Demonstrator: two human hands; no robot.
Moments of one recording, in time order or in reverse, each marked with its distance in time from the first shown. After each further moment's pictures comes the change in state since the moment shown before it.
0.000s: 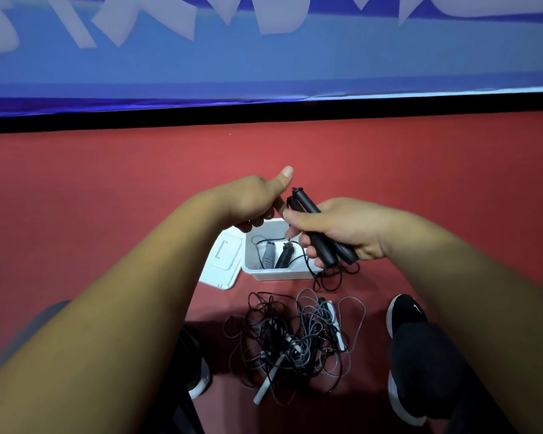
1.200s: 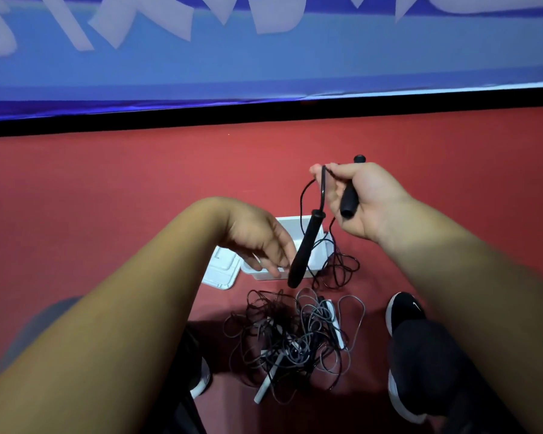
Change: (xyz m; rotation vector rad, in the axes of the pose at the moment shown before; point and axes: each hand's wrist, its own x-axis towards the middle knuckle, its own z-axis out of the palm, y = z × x) left_hand -0.003 -0.011 0.018 0.085 -0.640 -0.090; right_hand -0.007 -0.021 -0.016 1.091 0.323 -0.188
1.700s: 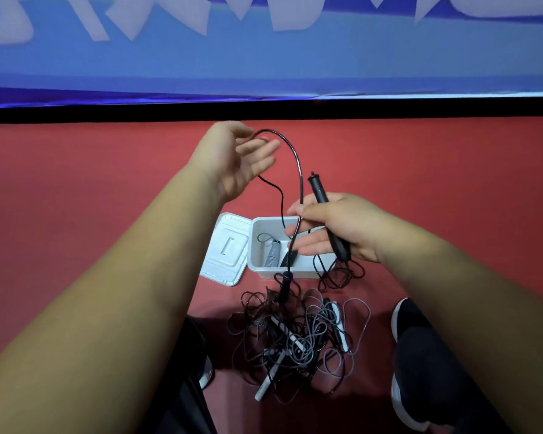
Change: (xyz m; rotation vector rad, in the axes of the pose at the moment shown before) left_hand -0.028 0.007 -0.058 -1.340 0.699 0.572; right_hand 0.003 0.041 0.001 -0.938 -0.200 0.040
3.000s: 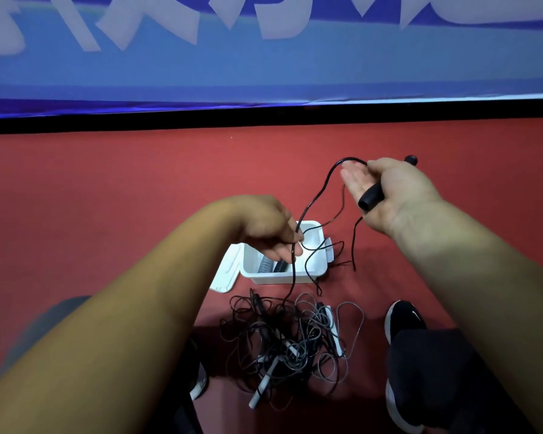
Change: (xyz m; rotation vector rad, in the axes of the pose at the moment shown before) left_hand -0.020 -0.064 0.020 1.145 -0.419 -0.379; right_hand 0.003 -0.030 -0.061 0.986 0.464 -0.148
